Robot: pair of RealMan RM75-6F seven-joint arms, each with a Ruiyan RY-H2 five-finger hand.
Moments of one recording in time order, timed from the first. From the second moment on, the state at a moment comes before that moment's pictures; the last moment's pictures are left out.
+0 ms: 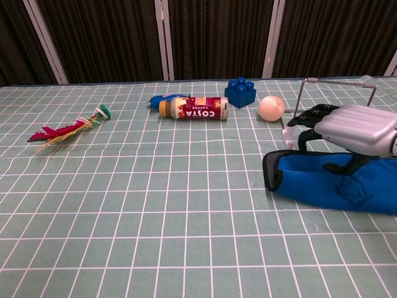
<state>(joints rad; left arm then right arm) -0.10 -1.12 -0.05 -1.59 1.37 1.38 0.13 0.64 -1.52 0.06 -1.22 -1.49 0.96 -0.37</state>
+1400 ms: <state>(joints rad) -0.12 -1.14 -0.06 -1.57 1.34 1.35 0.14 0.72 -1.74 0.05 -0.88 -1.51 0.97 -0.35</state>
